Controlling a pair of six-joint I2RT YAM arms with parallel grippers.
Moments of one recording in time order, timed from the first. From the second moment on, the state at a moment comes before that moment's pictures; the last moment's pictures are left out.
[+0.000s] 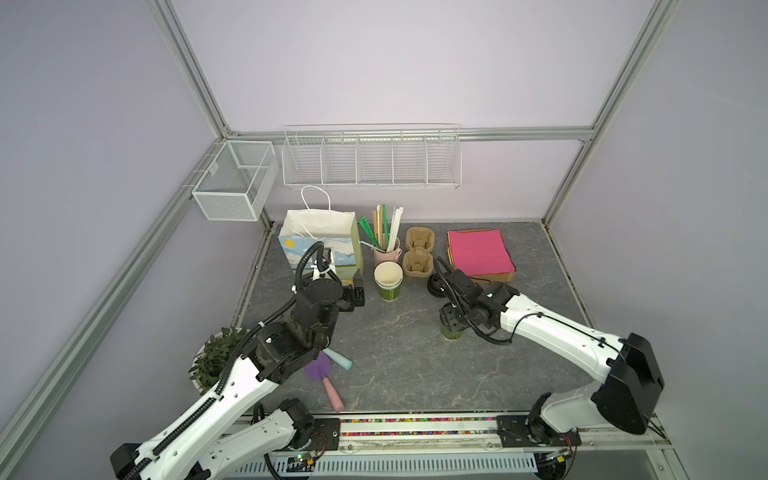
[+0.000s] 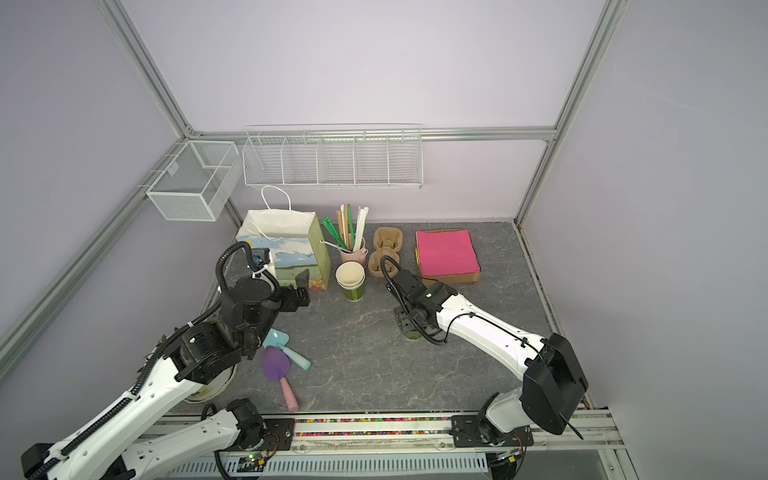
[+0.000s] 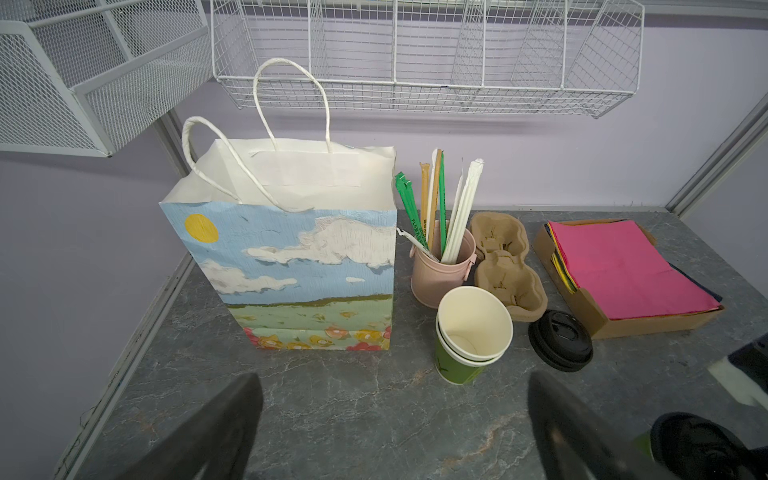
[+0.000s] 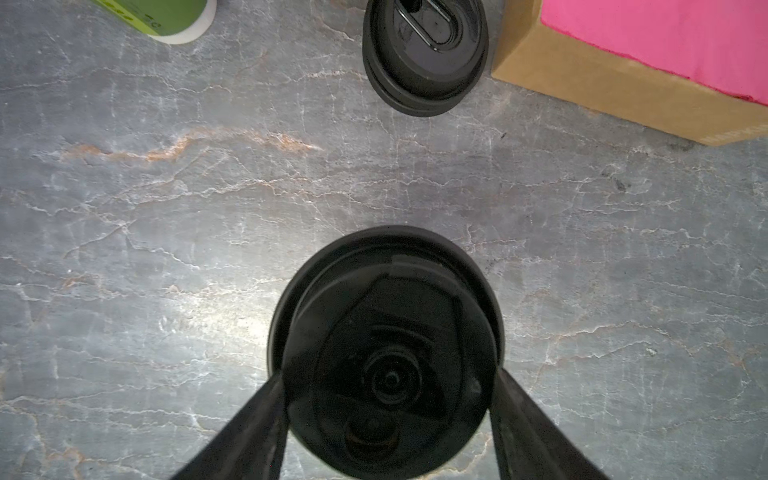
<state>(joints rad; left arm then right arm) -0.82 0.87 1.02 -0.54 -0.66 -0.31 0.79 1.45 1.14 -0.92 0.28 0.40</state>
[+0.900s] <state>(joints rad) -0.82 0.87 1.01 -0.53 -0.60 -0.31 0.12 1.13 1.03 -1.04 0.43 0.45</state>
